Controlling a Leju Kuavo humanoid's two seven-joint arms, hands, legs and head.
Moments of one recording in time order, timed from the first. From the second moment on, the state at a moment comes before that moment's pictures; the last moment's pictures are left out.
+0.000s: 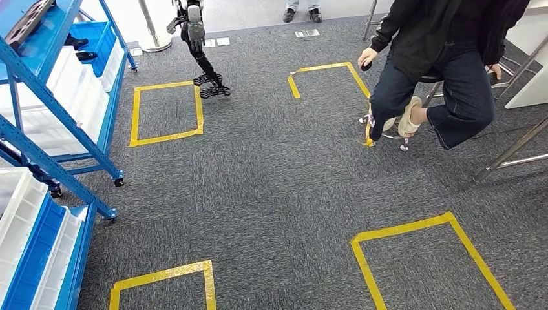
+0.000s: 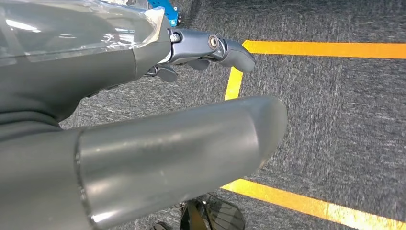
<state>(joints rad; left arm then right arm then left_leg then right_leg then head) -0.08 -0.19 1.30 -0.30 -0.75 0.37 -0.33 -0.09 0.10 -0.75 -0.23 1.14 -0.62 -0.08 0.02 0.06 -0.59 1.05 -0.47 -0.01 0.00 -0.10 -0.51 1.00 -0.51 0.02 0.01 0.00</state>
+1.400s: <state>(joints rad) -0.08 -0.22 1.31 -0.29 -0.74 0.51 -0.34 -0.06 0.10 -0.74 -0.22 1.19 -0.64 -0.06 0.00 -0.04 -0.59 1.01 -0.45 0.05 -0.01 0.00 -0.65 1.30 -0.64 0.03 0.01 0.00</state>
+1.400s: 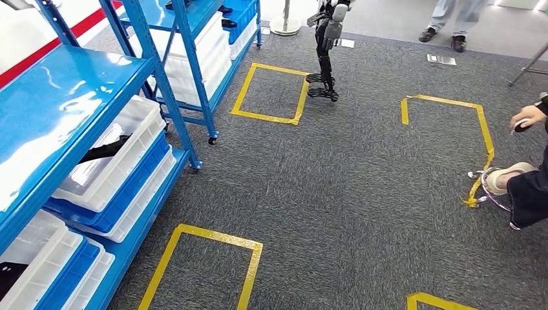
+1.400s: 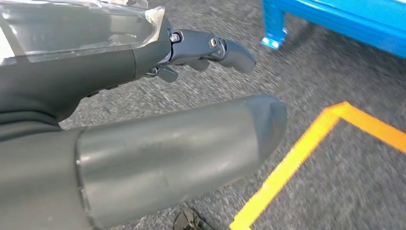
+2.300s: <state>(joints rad) -0.09 -0.24 1.33 -0.29 -0.72 0.55 -0.33 -0.09 0.12 -0.68 -0.22 1.25 -0.62 0.00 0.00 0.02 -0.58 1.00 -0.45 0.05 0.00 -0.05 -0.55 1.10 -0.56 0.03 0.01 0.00</state>
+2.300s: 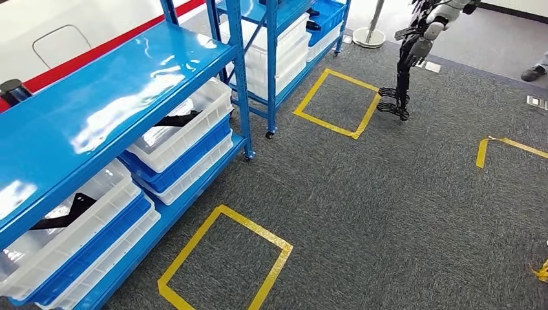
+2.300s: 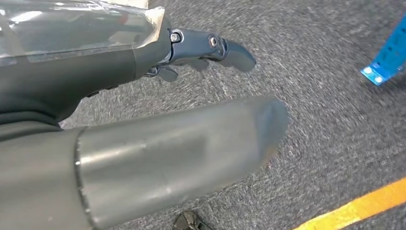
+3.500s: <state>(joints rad) -0.09 -0.24 1.33 -0.29 -0.70 0.55 -0.33 -0.07 0.11 -0.66 -0.22 1.27 -0.62 0.02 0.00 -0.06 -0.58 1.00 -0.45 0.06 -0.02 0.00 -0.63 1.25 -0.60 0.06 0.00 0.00</state>
